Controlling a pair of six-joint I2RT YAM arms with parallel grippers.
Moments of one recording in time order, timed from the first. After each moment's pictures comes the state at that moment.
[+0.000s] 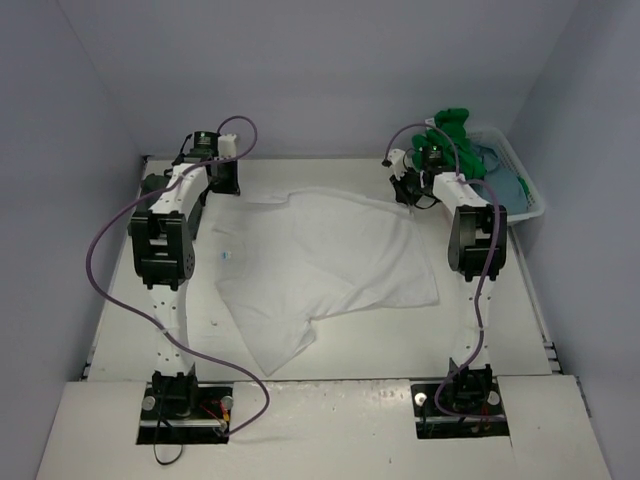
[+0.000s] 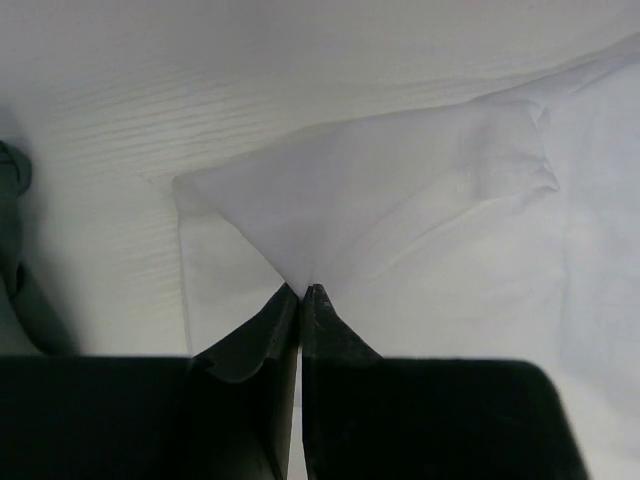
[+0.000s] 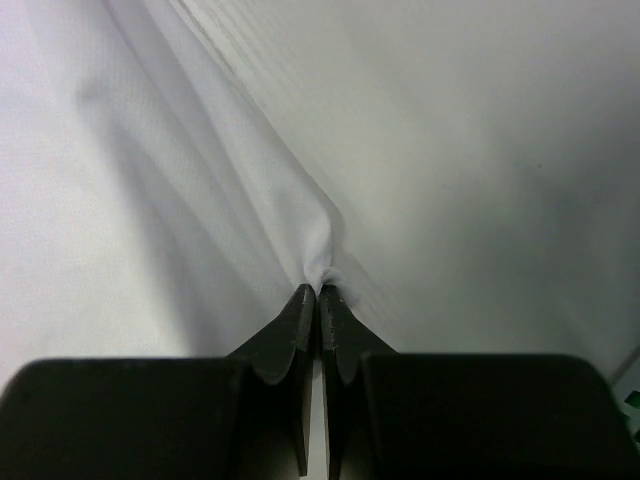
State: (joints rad) left arm -0.05 2.27 2.01 -0.64 0.26 0.01; right arm 0.04 2.38 1.90 -0.47 -0.45 -0.74
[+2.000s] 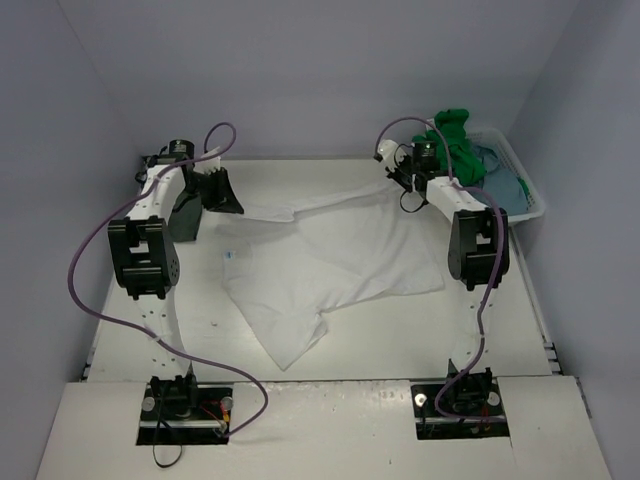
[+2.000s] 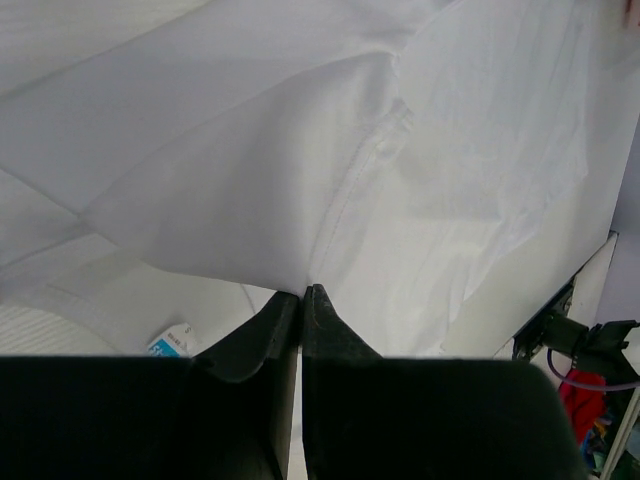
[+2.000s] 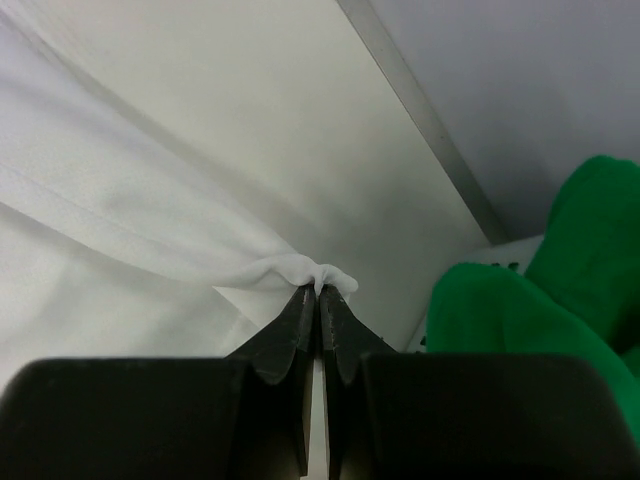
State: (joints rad) left arm 0.05 2.13 1.91 -0.93 0.73 -0.07; right arm 0.10 2.25 1.73 -0.14 -0.18 -0.84
